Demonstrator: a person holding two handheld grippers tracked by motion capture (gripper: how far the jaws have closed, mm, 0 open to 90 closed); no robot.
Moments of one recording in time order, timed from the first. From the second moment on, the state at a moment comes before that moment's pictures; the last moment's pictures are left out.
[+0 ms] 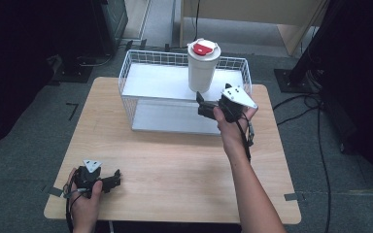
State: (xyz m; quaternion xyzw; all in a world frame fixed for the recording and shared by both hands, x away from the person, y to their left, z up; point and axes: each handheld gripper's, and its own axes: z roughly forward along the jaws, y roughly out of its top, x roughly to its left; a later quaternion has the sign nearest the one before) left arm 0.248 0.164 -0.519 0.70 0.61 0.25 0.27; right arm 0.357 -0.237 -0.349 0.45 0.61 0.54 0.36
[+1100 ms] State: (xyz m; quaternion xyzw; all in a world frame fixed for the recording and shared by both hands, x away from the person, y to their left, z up) left arm 0.248 0.164 -0.519 0.70 0.61 0.25 0.27; right arm 0.279 -0.304 -0.397 0.47 0.60 0.53 0.37
